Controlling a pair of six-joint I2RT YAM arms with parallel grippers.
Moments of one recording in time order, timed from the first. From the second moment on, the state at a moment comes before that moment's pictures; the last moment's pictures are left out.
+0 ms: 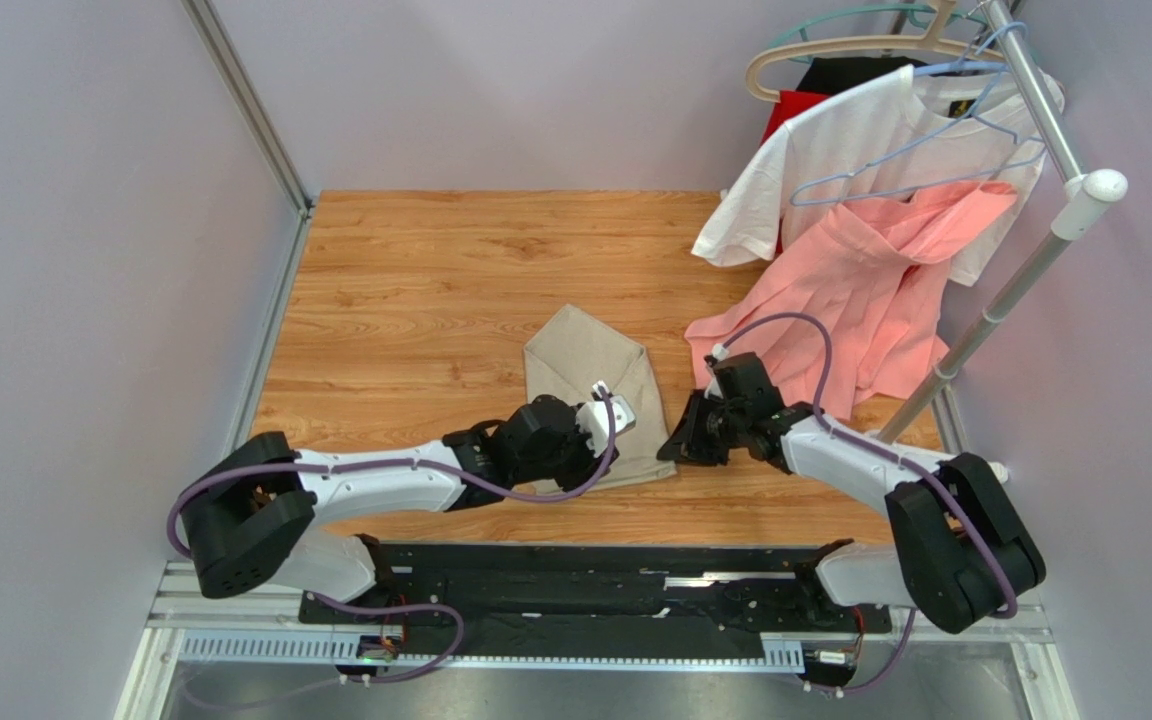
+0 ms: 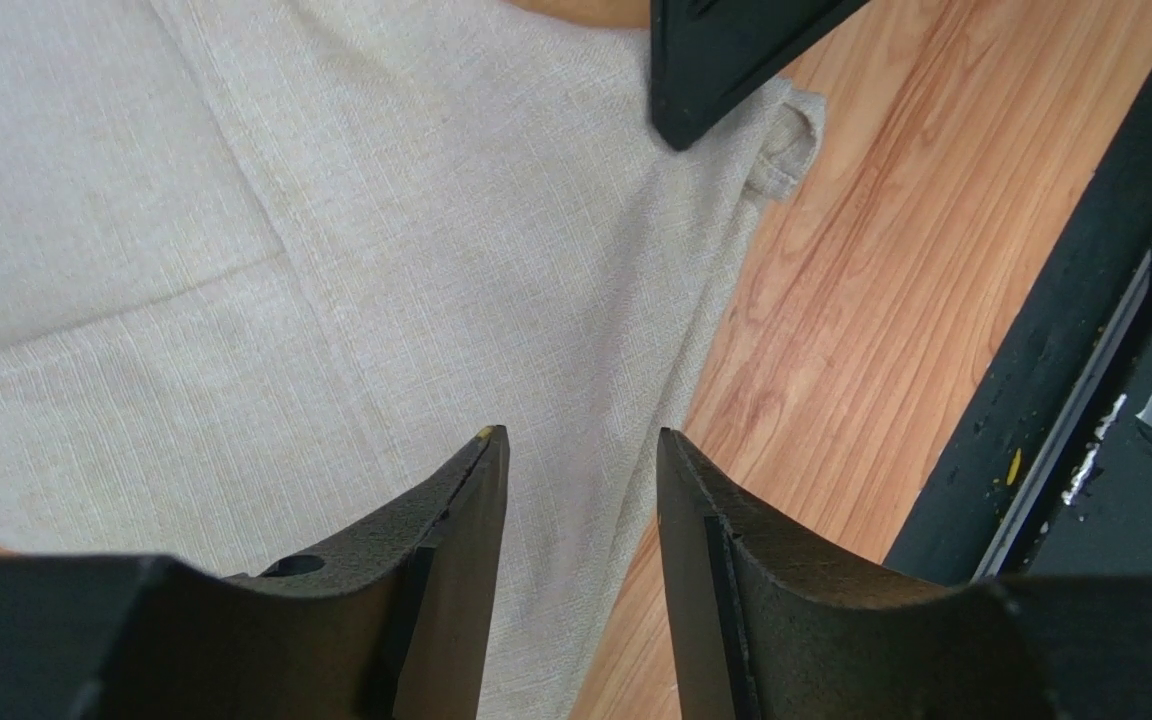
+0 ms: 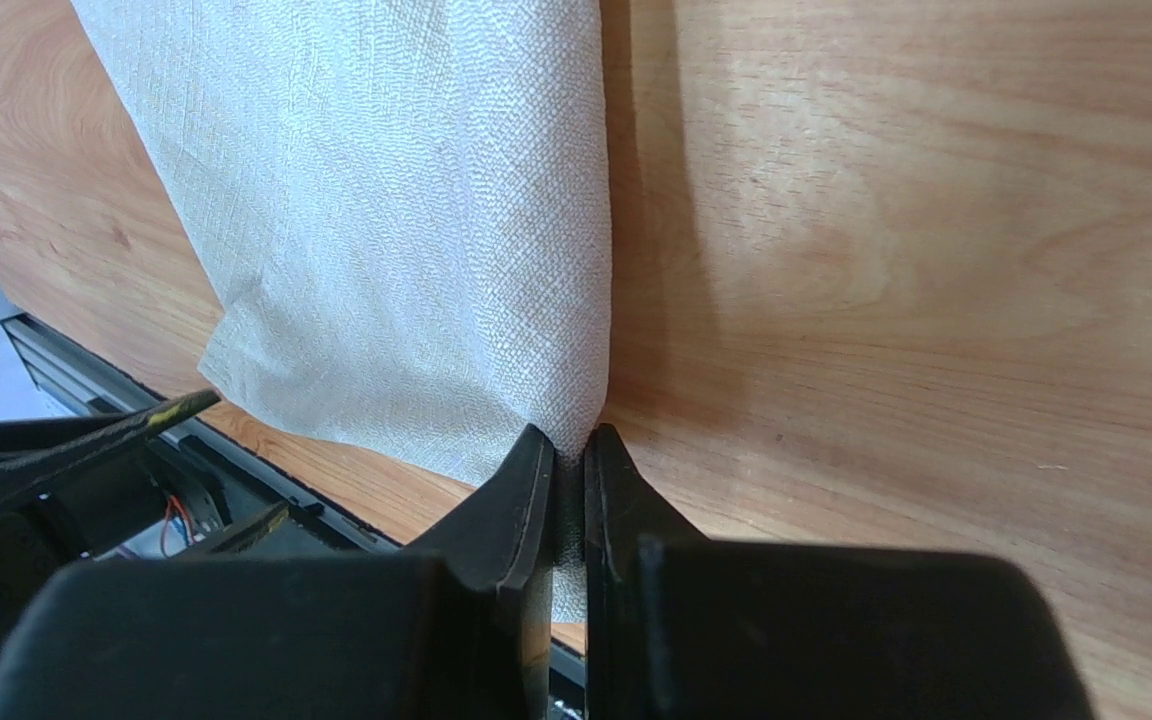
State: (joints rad) left arm -1.05 1.37 0.63 0.12 0.01 0.02; right arm 0.47 1.30 0.53 -0.14 -0.33 0.75
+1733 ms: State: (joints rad) left arm -1.21 1.57 0.65 0.31 -0.16 0.16; right arm 0.29 1.59 0.83 -0.53 -0.66 0.81
